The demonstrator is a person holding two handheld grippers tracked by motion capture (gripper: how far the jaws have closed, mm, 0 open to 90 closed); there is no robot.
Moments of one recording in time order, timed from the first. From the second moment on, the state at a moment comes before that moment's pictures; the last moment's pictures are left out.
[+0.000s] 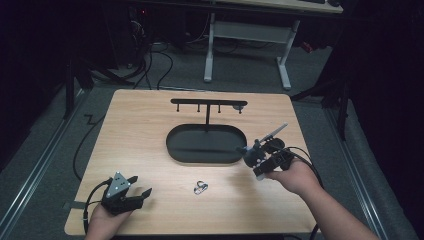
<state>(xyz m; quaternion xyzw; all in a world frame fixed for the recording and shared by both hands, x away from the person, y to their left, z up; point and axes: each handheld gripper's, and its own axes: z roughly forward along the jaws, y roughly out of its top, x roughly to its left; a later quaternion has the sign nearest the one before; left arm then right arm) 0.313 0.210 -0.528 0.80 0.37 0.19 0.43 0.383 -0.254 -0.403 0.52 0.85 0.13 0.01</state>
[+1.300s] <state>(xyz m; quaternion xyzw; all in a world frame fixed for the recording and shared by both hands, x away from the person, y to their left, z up) 0.315 0.210 -0.529 0.80 0.37 0.18 0.43 0.424 -0.239 -0.324 0.51 0.85 0.14 0.04</state>
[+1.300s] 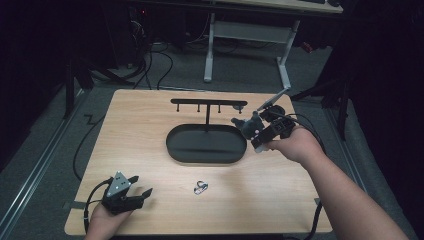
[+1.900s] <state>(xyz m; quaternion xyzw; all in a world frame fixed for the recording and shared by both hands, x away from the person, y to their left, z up) 0.315 0.211 -0.529 0.80 0.37 0.18 0.43 0.437 -0.232 -0.307 0.52 0.84 0.15 0.05</state>
